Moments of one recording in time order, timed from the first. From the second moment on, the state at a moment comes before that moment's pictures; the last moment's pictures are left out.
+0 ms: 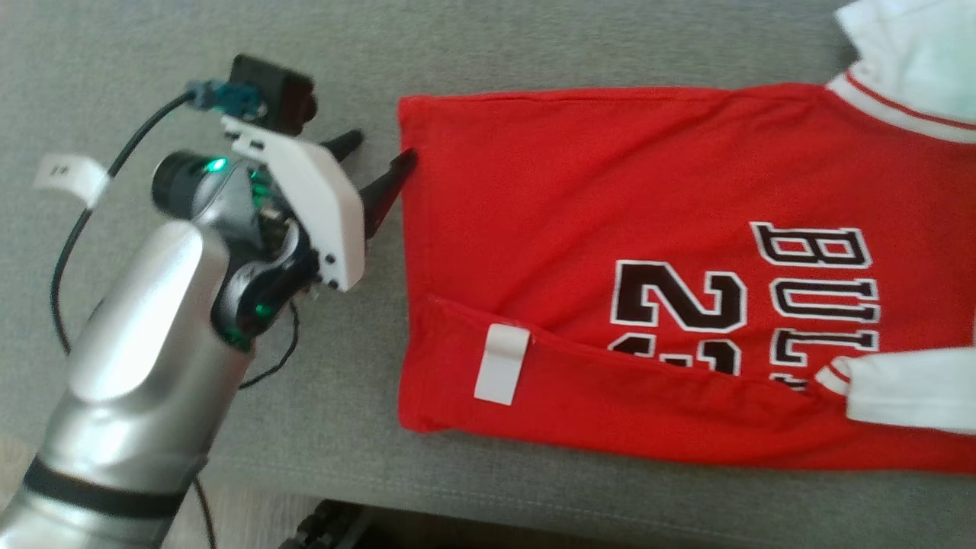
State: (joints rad) left arm -0.66 0.30 -0.52 0.19 -0.62 -0.01 0.55; right arm -0.83 -0.49 0.00 0.25 0.35 0.13 0.97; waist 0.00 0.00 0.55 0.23
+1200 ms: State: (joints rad) left arm -0.64 0.35 -0.49 0.14 -0.69 -0.04 0.45; right arm -0.84 -0.56 0.17 0.19 0.69 0.13 0.77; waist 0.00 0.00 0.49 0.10
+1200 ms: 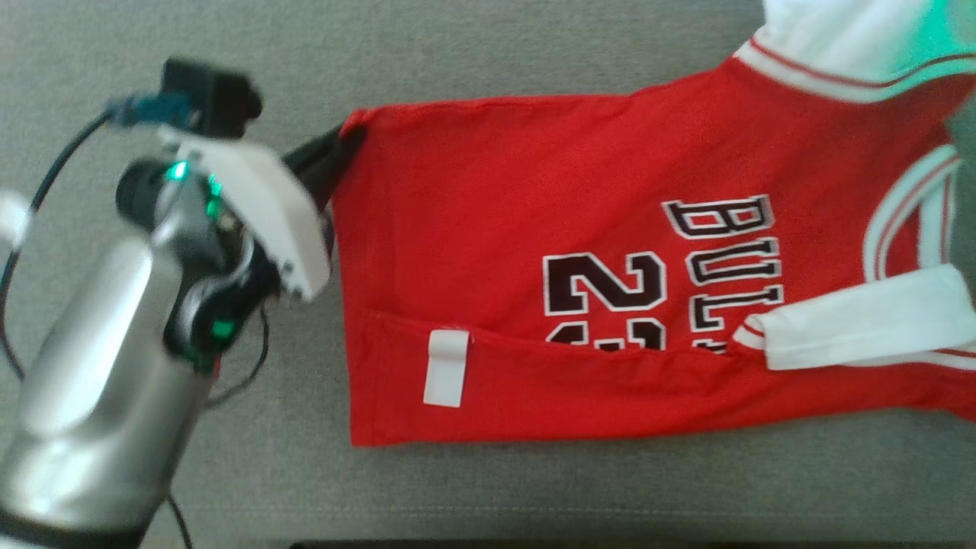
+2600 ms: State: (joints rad) left arm 0.01 0.45 -0.34 -0.22 -0.62 0.19 0.10; right arm -0.08 -0.45 -0.14 -0.14 0.68 0.13 0.85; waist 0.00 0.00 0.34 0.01
